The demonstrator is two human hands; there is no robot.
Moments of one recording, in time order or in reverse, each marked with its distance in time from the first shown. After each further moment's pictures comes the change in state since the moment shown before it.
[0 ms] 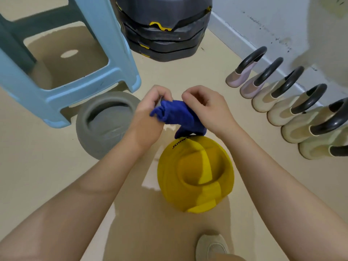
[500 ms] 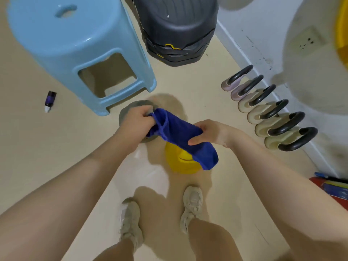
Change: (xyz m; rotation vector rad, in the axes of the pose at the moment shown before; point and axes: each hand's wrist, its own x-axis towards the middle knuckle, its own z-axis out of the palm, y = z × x) left_hand -0.002 0.255 -0.044 0.226 0.150 -0.702; right_hand -0.031 -0.168 -0.135 -0.069 -0.847 0.485
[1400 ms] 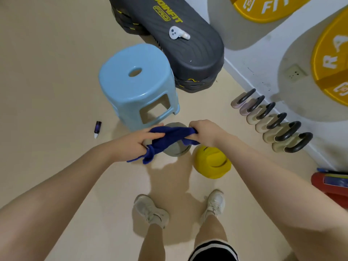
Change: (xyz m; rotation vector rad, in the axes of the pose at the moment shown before) left_hand -0.079 0.065 -0.268 0.541 -0.656 0.222; right_hand -0.045 -0.249 0.078 -0.499 0.326 -0.136
